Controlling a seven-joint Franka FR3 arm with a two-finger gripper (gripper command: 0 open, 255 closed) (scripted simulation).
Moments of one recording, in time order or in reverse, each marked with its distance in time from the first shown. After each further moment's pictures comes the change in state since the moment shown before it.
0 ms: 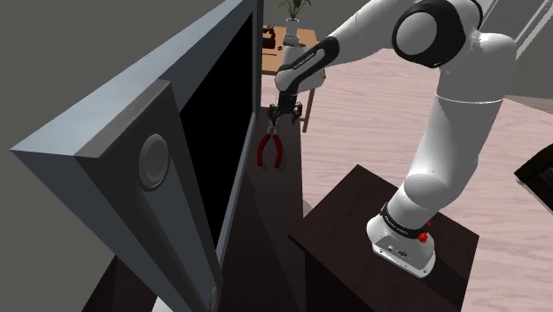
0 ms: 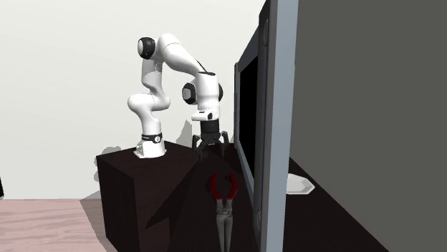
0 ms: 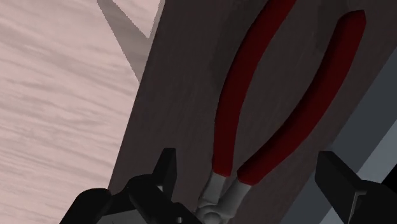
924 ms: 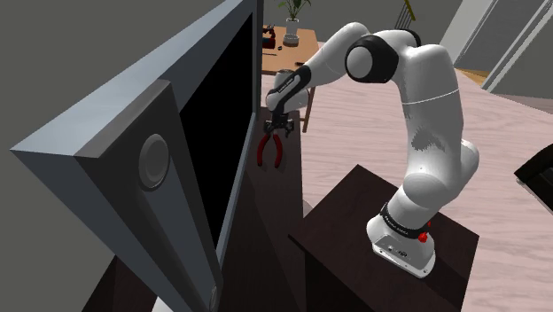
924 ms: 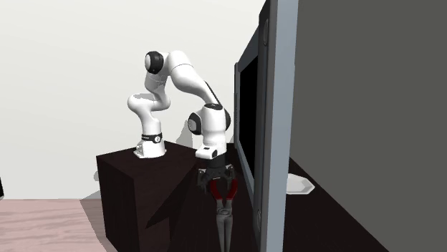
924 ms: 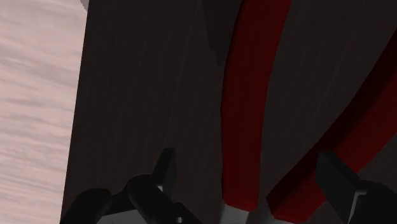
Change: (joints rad) arm -0.030 0.373 -0.003 0.254 0.041 0.084 0.027
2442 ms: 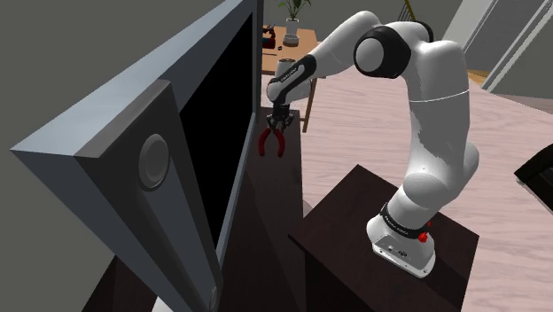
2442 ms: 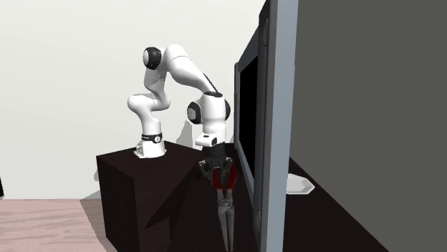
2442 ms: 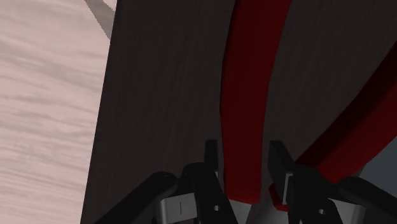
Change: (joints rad) arm 0.004 -0.088 -0.007 -0.016 -0.008 -0.072 0.006
